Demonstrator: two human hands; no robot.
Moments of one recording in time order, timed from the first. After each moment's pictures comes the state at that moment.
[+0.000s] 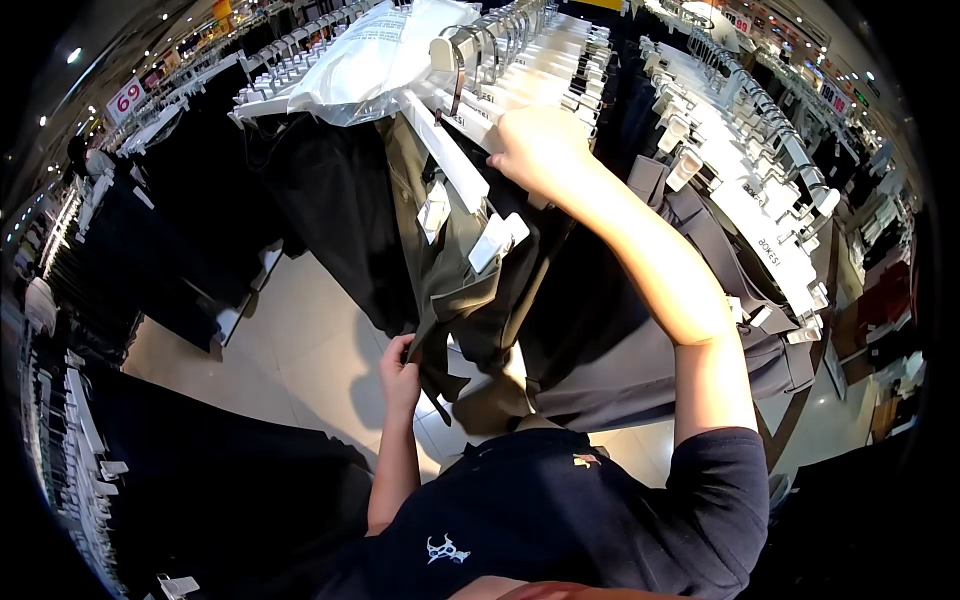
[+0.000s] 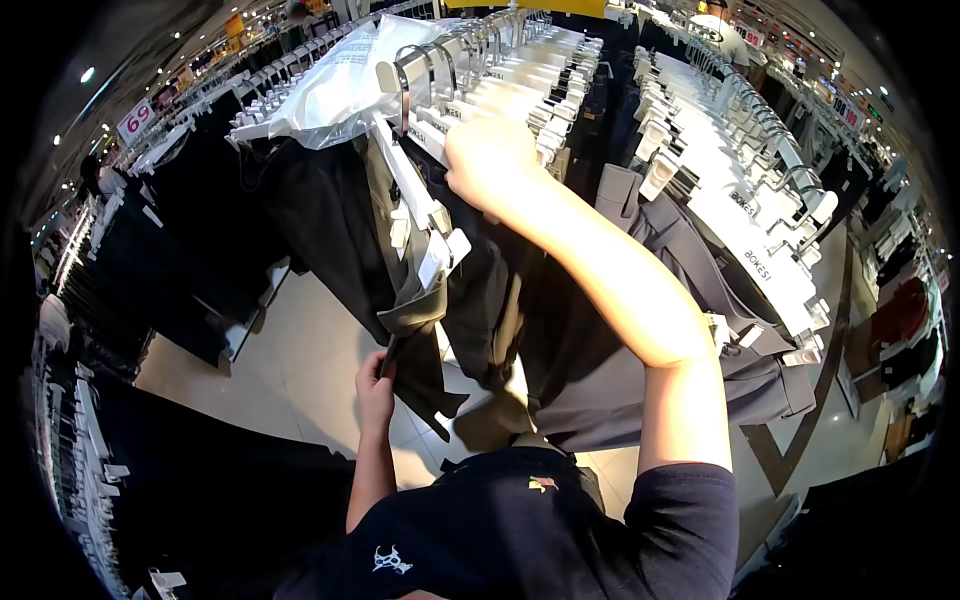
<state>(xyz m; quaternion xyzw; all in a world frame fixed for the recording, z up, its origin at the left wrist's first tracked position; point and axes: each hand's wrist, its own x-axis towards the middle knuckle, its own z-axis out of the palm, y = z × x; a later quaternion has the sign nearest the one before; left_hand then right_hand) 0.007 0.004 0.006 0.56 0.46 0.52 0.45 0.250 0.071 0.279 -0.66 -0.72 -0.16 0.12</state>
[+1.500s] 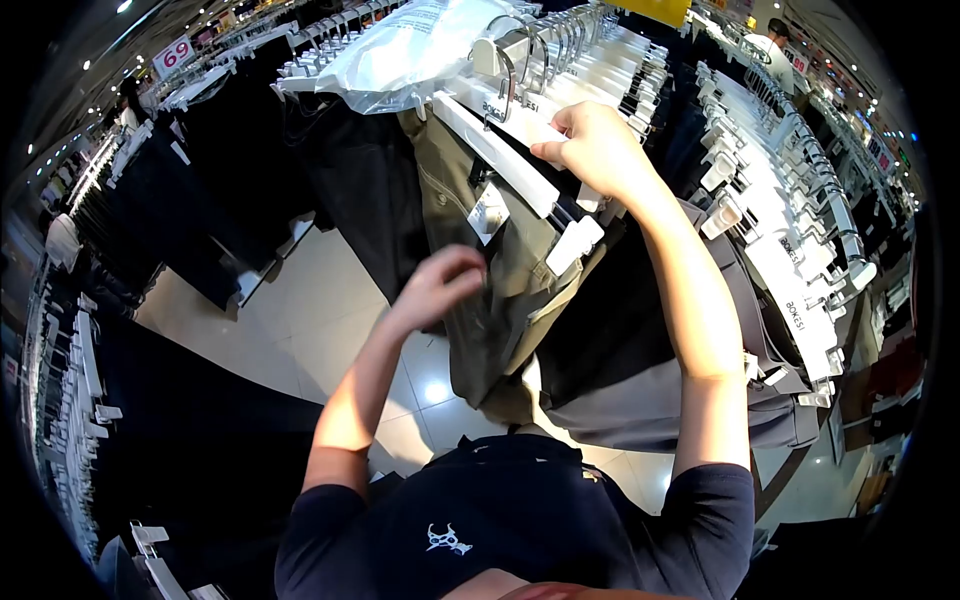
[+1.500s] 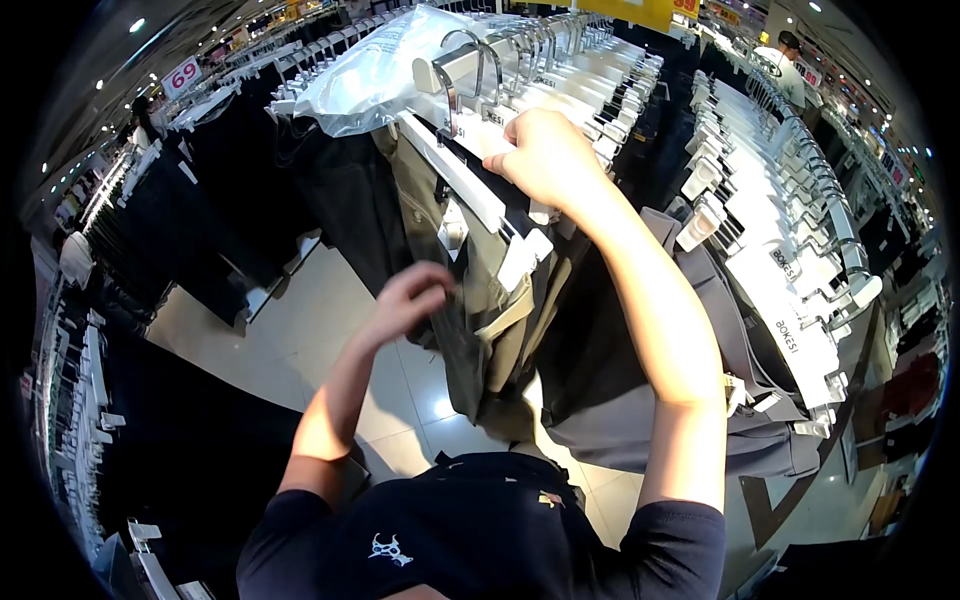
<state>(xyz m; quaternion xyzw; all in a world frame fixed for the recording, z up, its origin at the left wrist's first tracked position) 0.052 0.097 0.099 0.76 0.26 0.37 0.47 0.281 0.084 0.288 -0.60 -0.74 0.02 0.30</state>
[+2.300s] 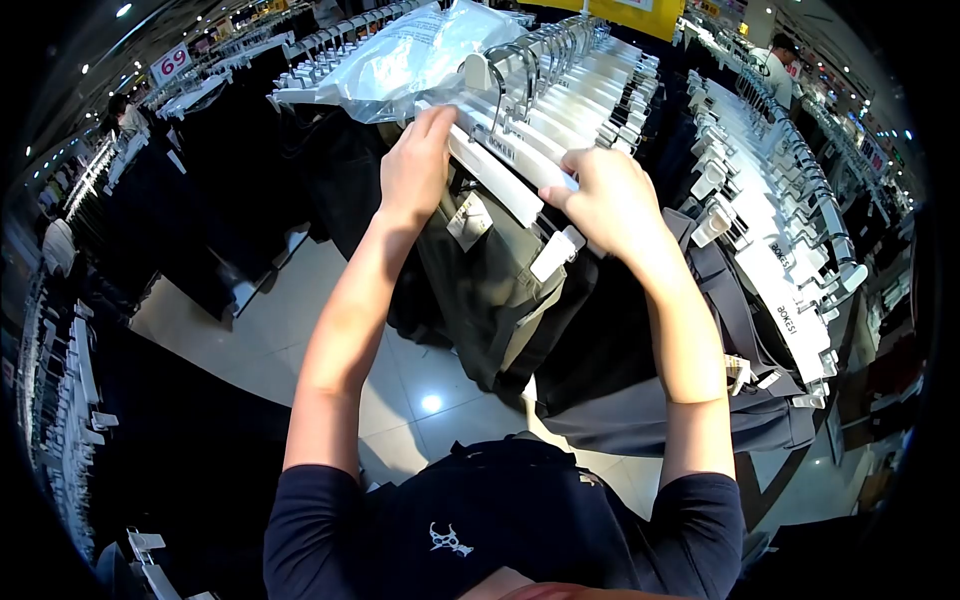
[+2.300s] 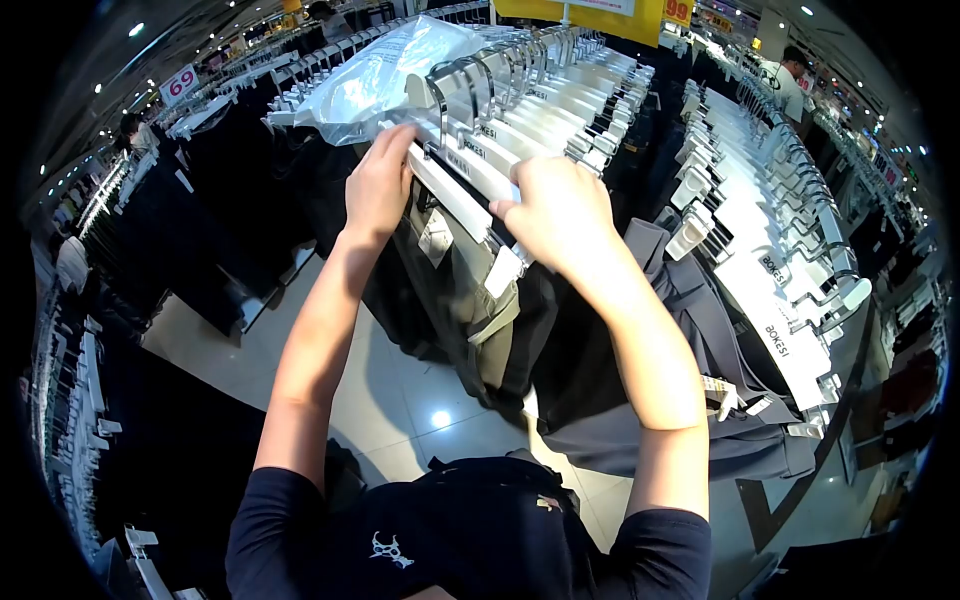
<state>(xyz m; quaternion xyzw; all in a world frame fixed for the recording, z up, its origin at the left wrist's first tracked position) 0.087 0.172 0.219 0.79 0.34 0.48 -0.17 0.275 0.037 0.286 -0.65 -0.71 -0.03 0.26</state>
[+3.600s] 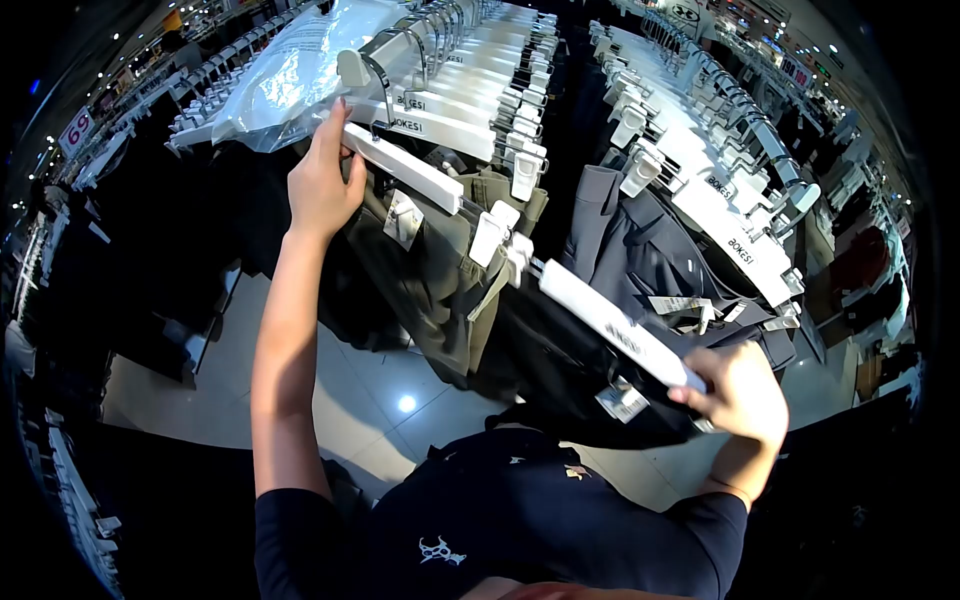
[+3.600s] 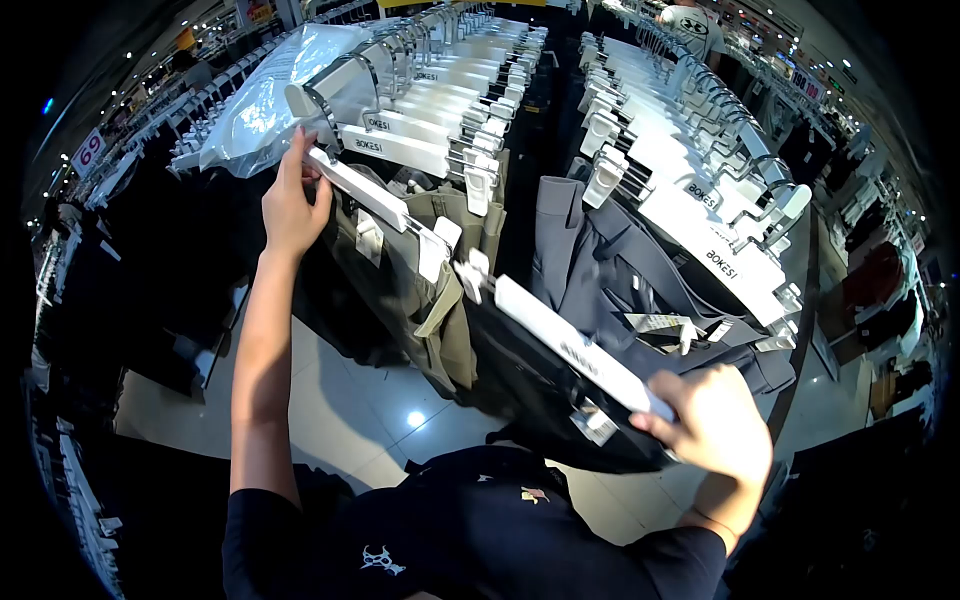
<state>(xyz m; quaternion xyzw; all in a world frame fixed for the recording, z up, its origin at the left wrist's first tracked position) 0.088 0.189 0.206 0.82 0.25 0.52 -0.05 0.347 -0.197 0.270 -0.73 -0.68 0.06 0.09</state>
